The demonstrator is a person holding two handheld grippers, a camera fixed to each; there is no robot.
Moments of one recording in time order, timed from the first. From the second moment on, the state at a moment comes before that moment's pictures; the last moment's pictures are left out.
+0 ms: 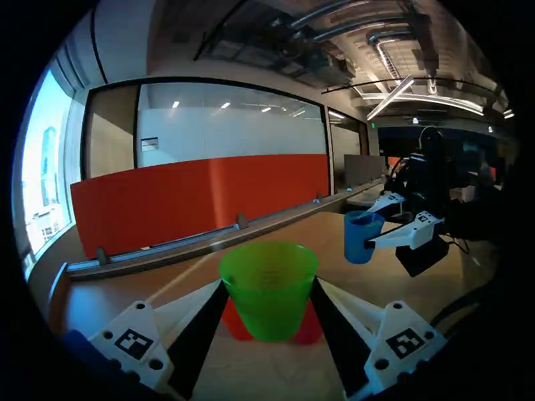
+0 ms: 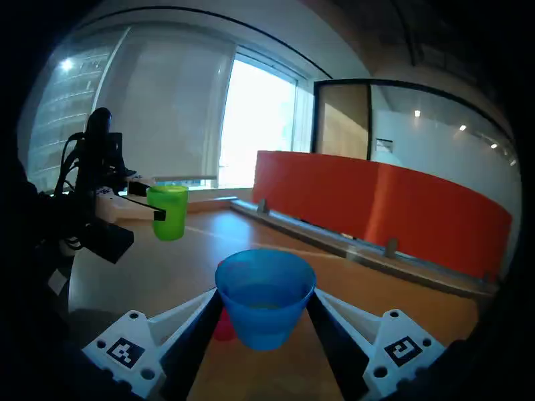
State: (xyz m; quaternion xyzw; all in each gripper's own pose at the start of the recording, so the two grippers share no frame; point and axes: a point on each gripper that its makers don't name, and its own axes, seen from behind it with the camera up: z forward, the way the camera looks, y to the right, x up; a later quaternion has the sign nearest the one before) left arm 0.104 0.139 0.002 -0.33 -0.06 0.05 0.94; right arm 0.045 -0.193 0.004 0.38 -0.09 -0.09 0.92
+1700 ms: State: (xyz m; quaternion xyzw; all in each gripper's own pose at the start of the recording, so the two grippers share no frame) left arm 0.100 0.143 -0.001 -0.34 -0.06 0.05 0.94; right arm 0.084 -0.214 0.011 0.39 -0.03 -0.05 0.92
